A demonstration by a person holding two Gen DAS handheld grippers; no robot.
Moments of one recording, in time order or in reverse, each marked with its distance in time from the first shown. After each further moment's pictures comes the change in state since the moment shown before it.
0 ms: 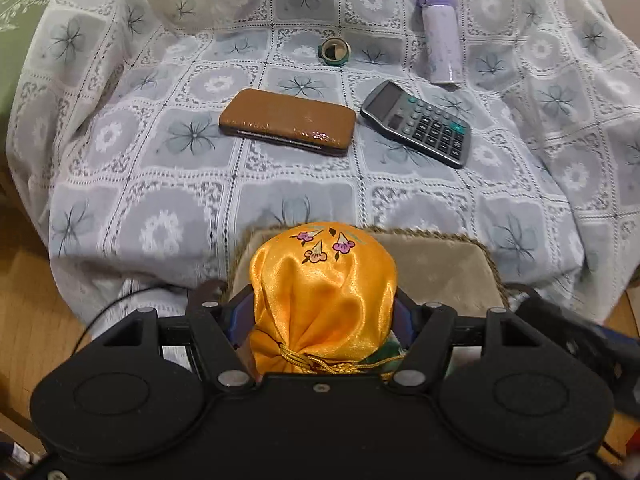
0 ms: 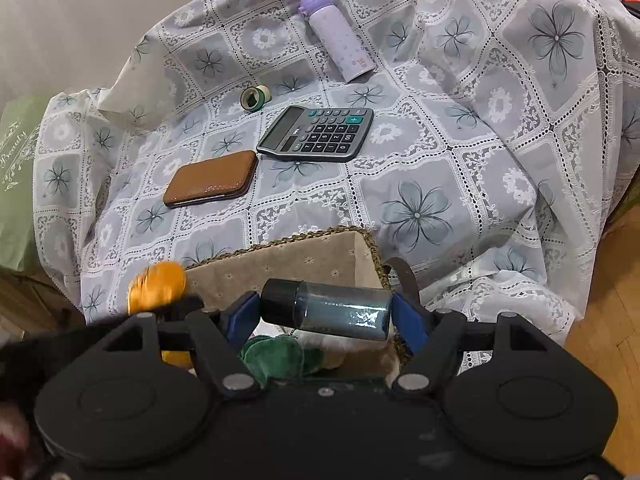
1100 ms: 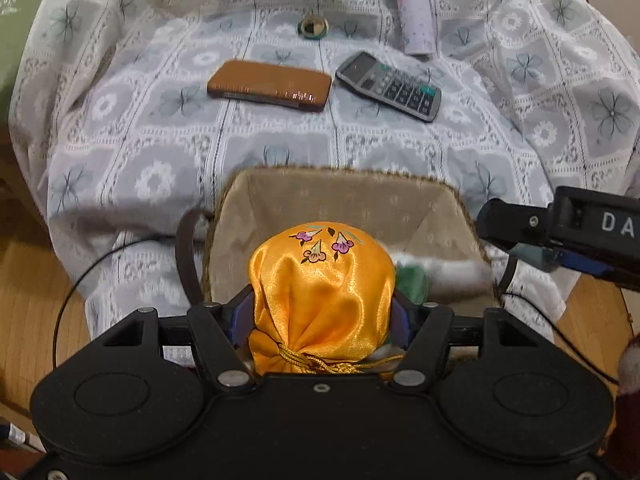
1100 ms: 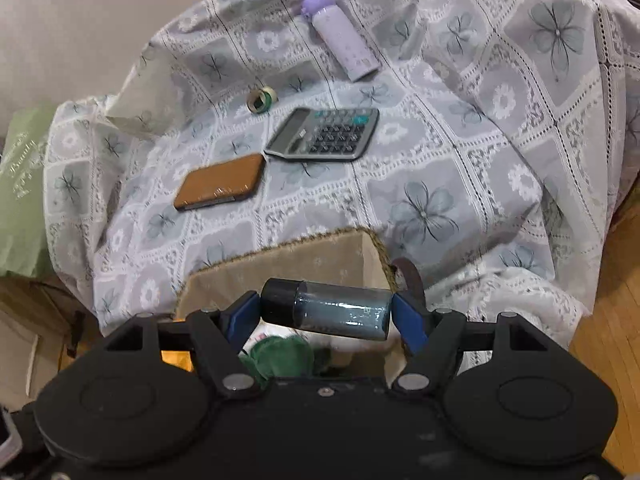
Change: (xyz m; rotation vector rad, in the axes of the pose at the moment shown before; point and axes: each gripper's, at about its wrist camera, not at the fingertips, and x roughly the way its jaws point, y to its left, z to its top) left arm -0.021 -0.008 -0.033 0.035 0.038 -0.038; right arm -0.003 -0.005 0.001 0.017 0.013 0.031
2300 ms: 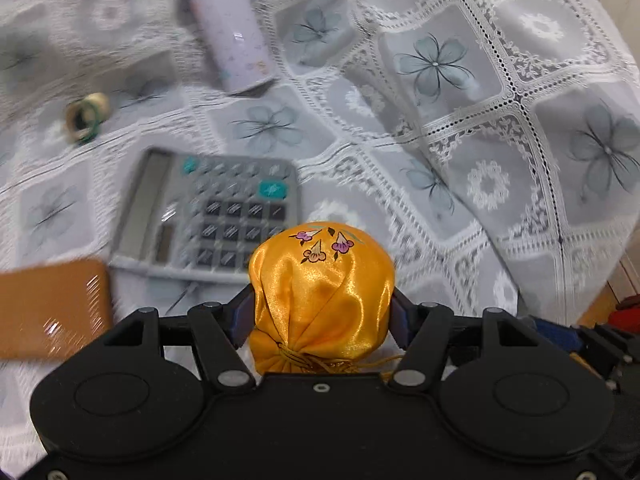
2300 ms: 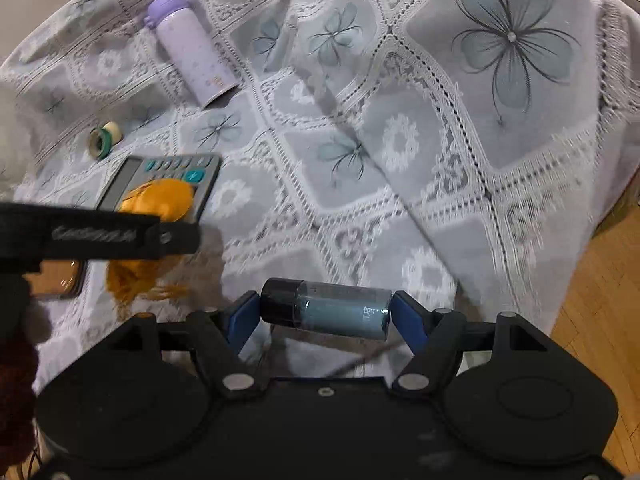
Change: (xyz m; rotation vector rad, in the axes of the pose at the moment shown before) left arm 0.150 -0.128 0.179 0.380 0.124 -0.276; right arm 0.094 -0.080 0.094 0.091 0.003 -0.298
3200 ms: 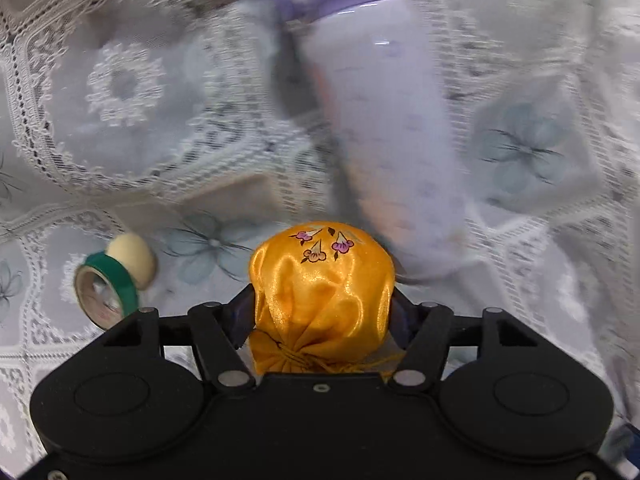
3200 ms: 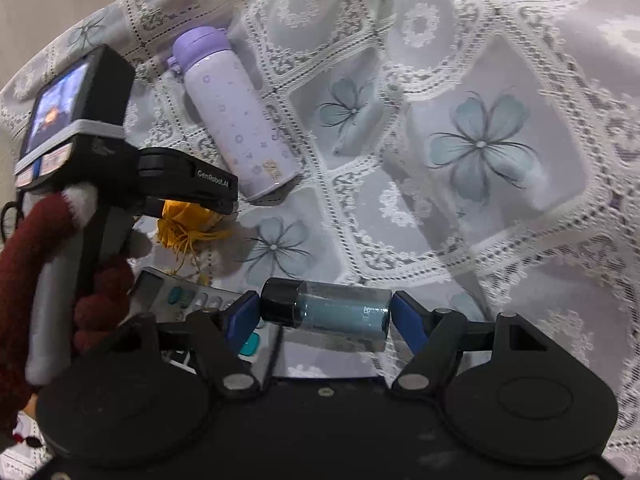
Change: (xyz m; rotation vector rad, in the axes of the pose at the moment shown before) left arm 0.110 0.109 0.146 -0.112 -0.096 0.275; right arm 0.095 0.059 0.118 -0.064 -0.128 0.079
